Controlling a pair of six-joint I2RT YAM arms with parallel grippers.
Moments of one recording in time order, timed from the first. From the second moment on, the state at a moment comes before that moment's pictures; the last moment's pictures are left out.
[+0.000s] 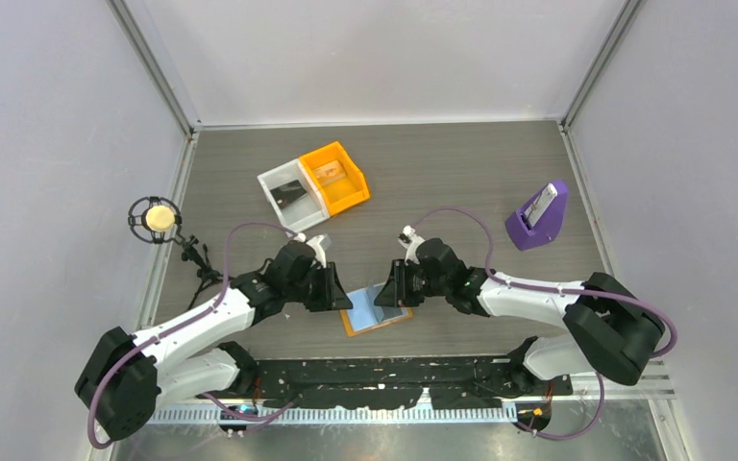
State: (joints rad) left arm -0.71 1.04 0.51 -0.27 0.28 -0.78; right arm 0.83 1.35 0.53 0.18 -0.34 0.81
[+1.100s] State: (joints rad) left arm -0.71 1.04 0.53 -0.27 0.26 -0.76; right arm 0.87 1.36 0.56 0.19 -0.33 0.79
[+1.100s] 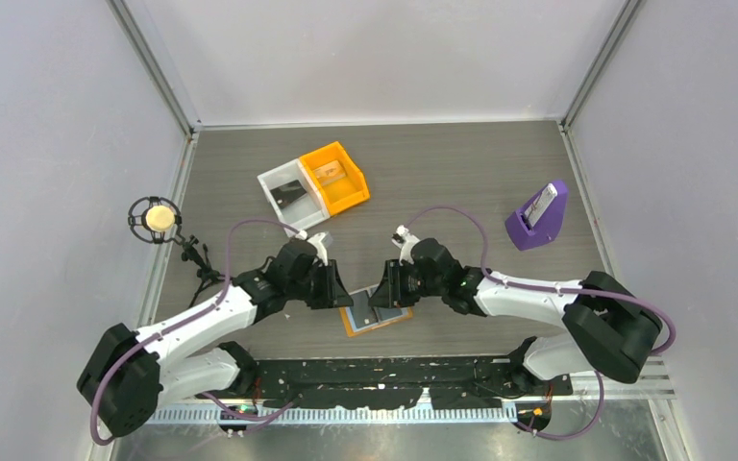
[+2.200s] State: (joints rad) left arm -0.71 1.27 0.40 0.03 0.29 -0.80; right arm 0.85 1.56 0.67 0.07 -0.28 0.77
